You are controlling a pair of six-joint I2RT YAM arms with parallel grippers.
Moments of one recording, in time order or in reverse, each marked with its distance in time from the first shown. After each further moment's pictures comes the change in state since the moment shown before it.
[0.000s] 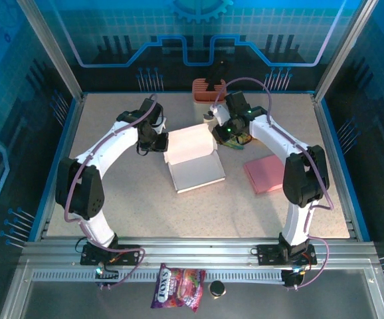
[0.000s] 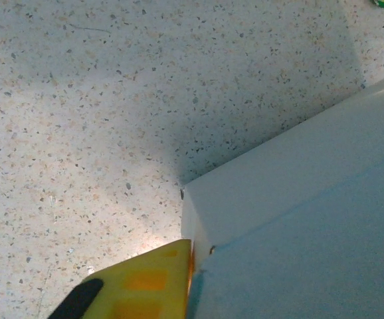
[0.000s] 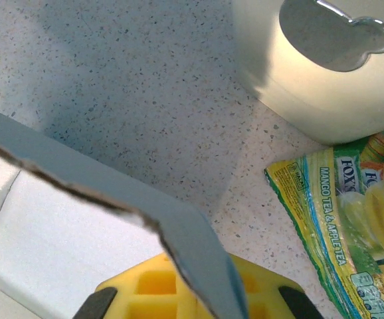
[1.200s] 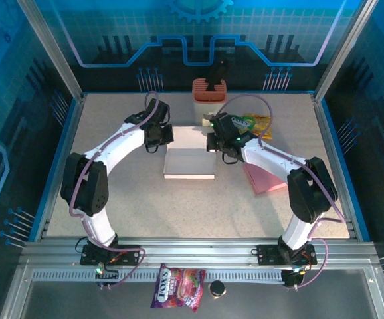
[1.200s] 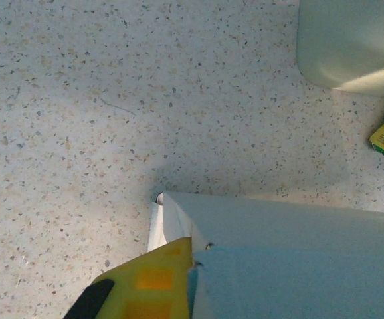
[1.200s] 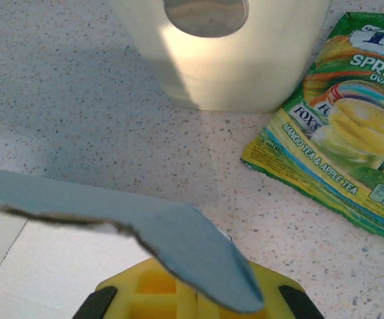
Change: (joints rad) left arm -0.038 0.042 -0.048 0.262 -0.149 -0.289; right arm 0.187 -0.172 -0.362 0.402 0.436 0.620
